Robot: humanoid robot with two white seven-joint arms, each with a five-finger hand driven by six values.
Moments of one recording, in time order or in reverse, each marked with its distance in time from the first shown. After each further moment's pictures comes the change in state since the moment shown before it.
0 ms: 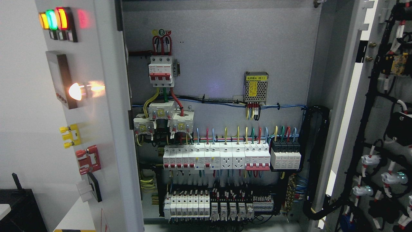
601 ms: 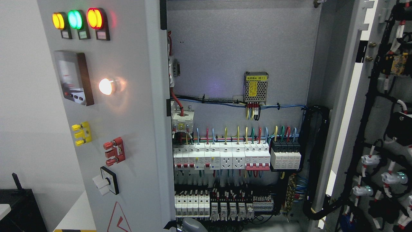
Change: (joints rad) left arm 0.000 0.000 0.000 0.000 0.000 0.000 0.000; right arm -0.004 -0.025 -0.068 0.034 0.000 0.004 -0.003
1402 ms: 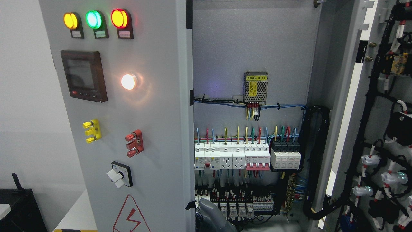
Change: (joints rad) left arm 0.000 0.000 0.000 0.000 0.000 0.000 0.000; right arm -0.027 -0.006 -0.082 0.071 0.000 0.011 0.000
